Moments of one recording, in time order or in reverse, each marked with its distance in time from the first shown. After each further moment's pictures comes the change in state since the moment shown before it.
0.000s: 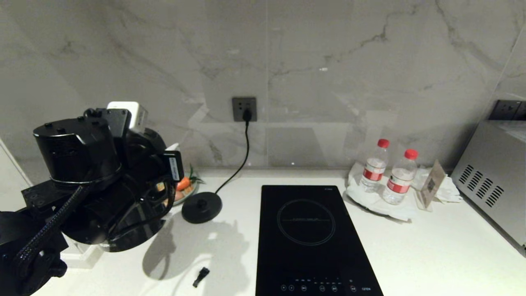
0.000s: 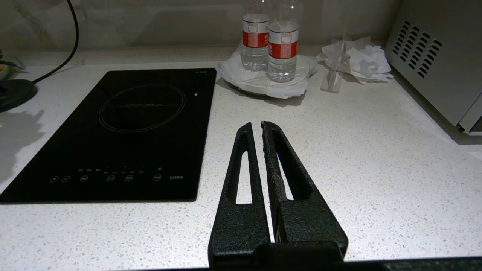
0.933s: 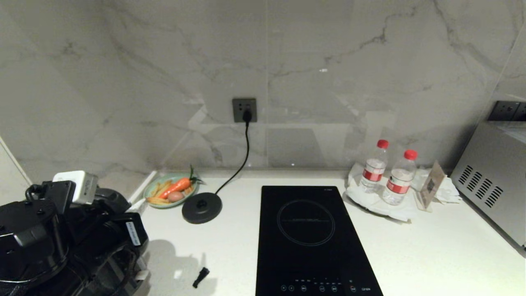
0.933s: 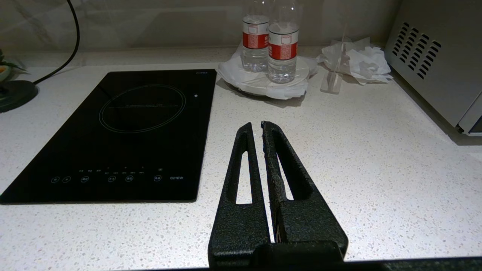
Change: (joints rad) left arm 0.043 -0.157 0.437 -0.151 0.005 -0.158; right arm 0.000 0.000 0.000 0.000 0.000 0.000
